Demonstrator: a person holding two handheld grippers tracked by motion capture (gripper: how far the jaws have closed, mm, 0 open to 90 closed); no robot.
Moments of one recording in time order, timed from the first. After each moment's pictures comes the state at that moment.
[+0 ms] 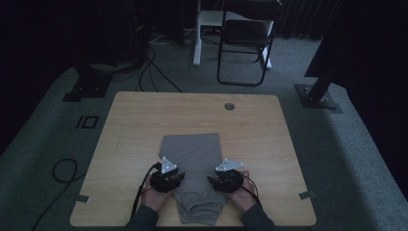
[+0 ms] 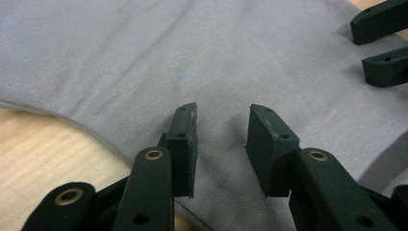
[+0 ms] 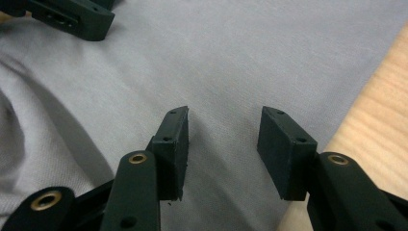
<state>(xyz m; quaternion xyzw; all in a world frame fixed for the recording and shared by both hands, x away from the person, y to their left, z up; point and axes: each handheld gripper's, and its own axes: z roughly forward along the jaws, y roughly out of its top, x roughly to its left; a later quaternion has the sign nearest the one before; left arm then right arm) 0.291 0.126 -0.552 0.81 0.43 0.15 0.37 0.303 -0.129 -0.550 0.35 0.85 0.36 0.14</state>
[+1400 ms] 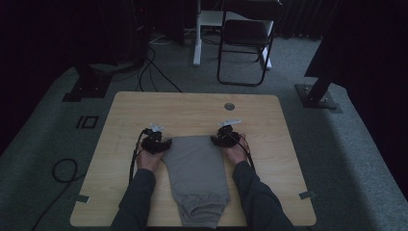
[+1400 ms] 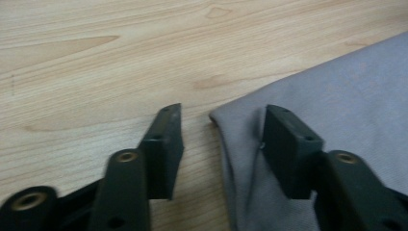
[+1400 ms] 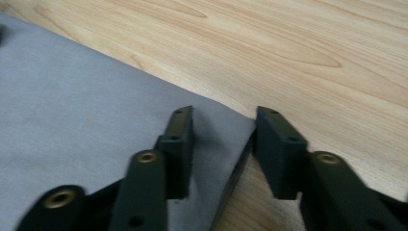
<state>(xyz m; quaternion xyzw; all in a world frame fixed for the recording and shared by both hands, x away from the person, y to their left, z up) 0.426 0.172 -0.548 0.76 0.53 0.19 0.33 0.464 -0.129 -0.548 0.44 0.81 0.35 0.14</state>
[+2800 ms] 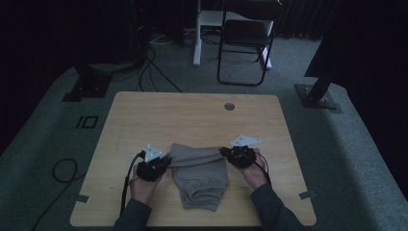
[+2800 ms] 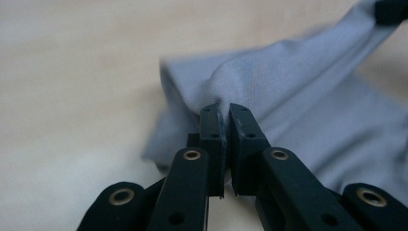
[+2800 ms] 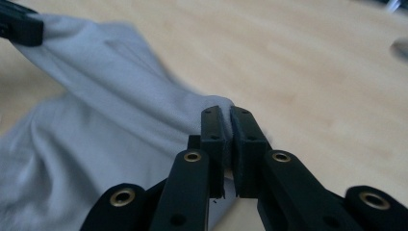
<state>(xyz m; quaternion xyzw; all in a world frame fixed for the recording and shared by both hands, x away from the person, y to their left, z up) 0.298 0.160 -0.521 0.78 0.46 0.17 0.39 0.355 -0.167 -0.507 0.35 0.82 0.42 0.15</state>
